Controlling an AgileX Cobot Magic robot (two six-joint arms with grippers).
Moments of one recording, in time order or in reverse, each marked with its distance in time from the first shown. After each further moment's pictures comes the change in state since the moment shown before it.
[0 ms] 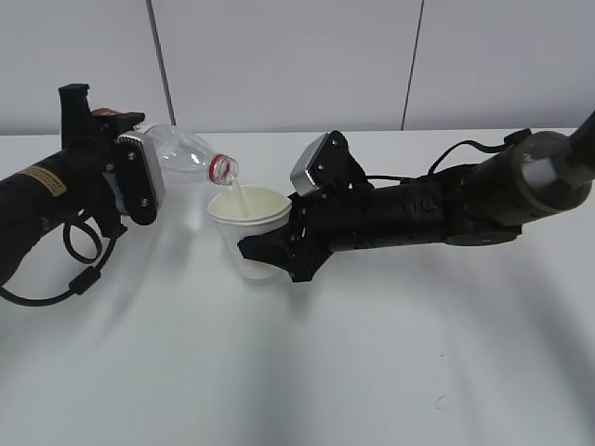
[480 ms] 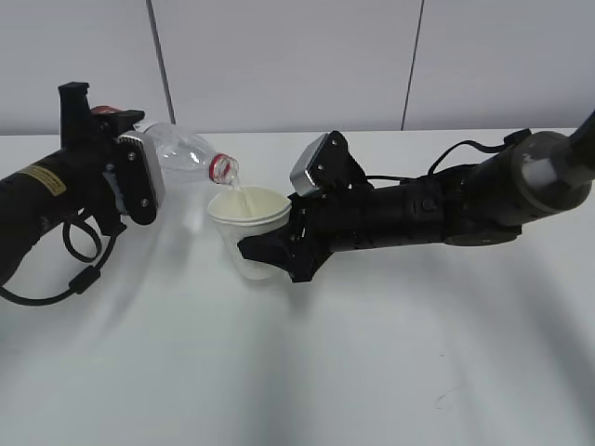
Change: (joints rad) left arm 0.000 0.000 0.000 0.000 -0.012 0.013; right arm 0.000 0.000 0.000 0.000 0.000 0.000
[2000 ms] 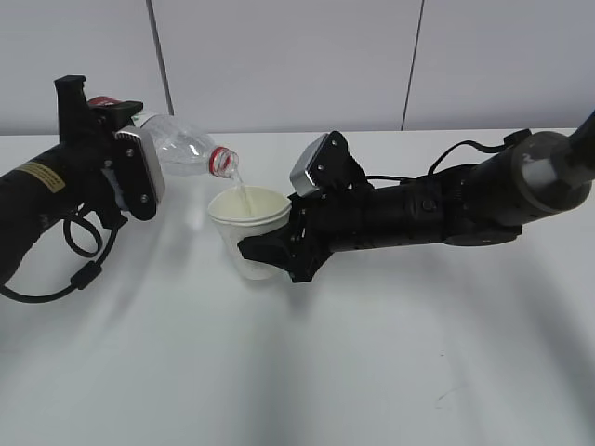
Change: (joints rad) left arm 0.000 0.000 0.000 -0.001 -0.048 0.007; right arm 0.000 0.000 0.000 -0.001 0.000 -0.001
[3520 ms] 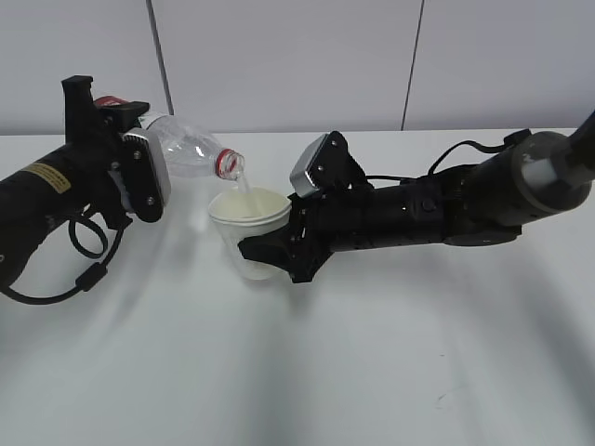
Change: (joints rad) left arm -0.021 0.000 0.000 -0.014 0.000 0.018; right arm 0.000 0.000 0.000 0.002 0.000 -0.009
